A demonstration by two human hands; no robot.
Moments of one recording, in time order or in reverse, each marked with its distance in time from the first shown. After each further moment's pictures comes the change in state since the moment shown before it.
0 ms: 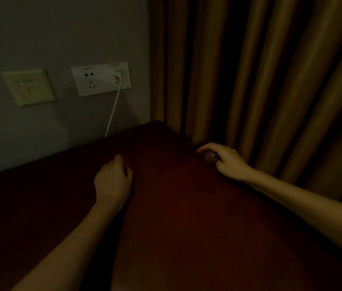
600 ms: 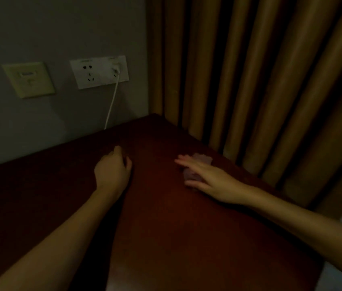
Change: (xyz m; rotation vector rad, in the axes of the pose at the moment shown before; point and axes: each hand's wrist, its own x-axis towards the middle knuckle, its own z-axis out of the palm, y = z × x) left_hand -0.003 0.000 -0.004 0.003 -0.037 0.004; right_hand -0.059 -0.039 0.035 -0.073 -0.176 -0.229
